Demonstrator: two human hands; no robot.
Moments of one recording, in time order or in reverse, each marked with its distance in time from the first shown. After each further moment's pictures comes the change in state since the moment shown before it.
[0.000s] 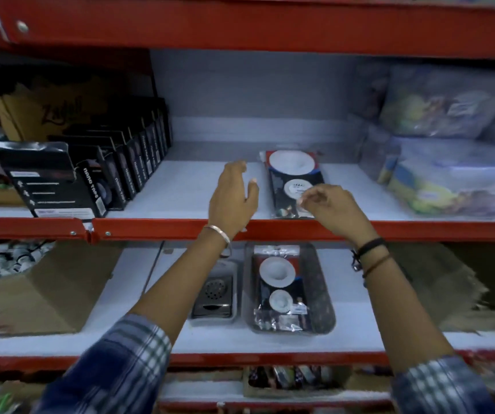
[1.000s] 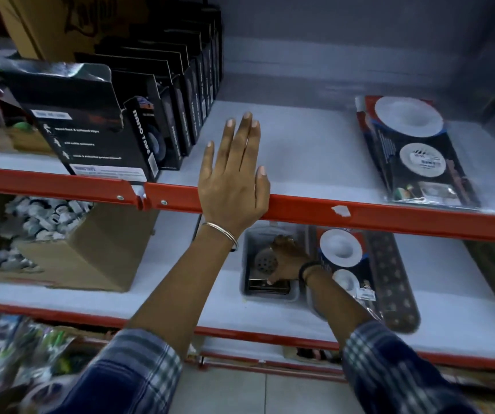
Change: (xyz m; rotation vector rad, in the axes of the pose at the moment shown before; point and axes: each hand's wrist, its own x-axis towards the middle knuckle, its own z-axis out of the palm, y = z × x) left_hand -0.019 -0.139 -0.052 0.637 0.204 0.114; right_hand 0.028 0.058 0.303 -0.589 -0.797 -0.083
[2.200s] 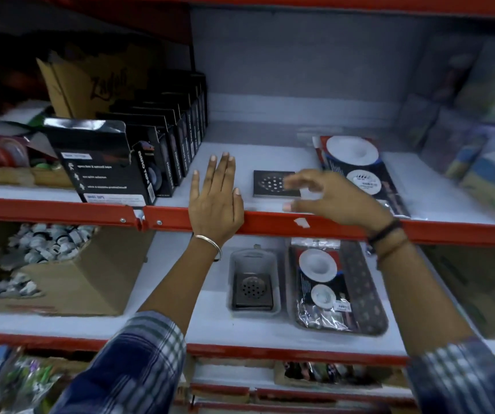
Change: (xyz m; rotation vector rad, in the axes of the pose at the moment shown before) left_hand 0.004 0.007 -0.016 -0.014 -0.145 -0.041; right_hand -0.185 -0.016 -0.197 0.436 0.454 -0.239
